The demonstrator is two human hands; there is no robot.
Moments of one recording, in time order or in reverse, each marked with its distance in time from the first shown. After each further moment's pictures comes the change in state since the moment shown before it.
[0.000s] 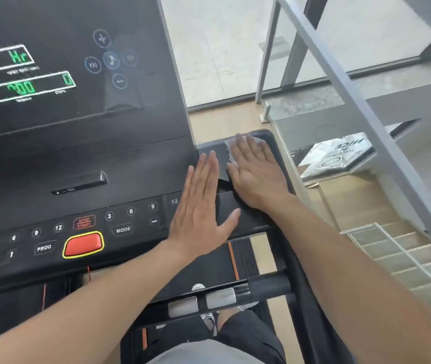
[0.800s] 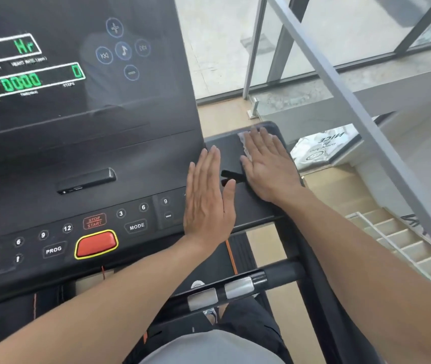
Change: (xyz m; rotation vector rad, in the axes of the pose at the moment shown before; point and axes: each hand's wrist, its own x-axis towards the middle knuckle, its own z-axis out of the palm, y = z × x) left_hand -0.007 -0.005 0.005 -0.141 0.171 -0.132; right_hand -0.012 -0.003 0.001 -0.007 0.027 0.115
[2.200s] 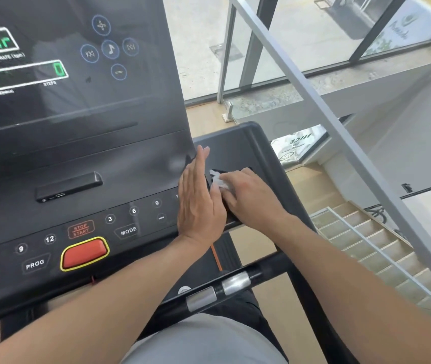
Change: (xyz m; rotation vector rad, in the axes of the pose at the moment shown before) left_hand -0.004 0.000 -0.005 -0.320 0.046 -0.088; right_hand -0.061 -0.040 0.010 0.239 0.178 -0.107
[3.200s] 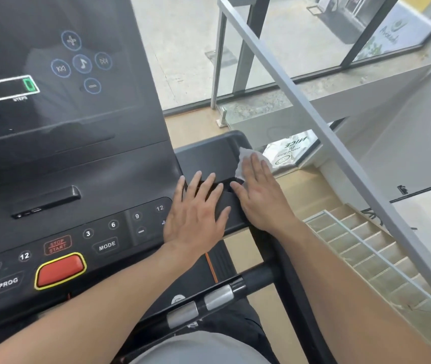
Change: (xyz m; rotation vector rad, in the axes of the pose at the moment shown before) left_hand 0.009 -0.002 0.017 0.784 -0.423 0.227; right_hand -0.001 0.067 -0.009 -0.108 -0.163 0.300
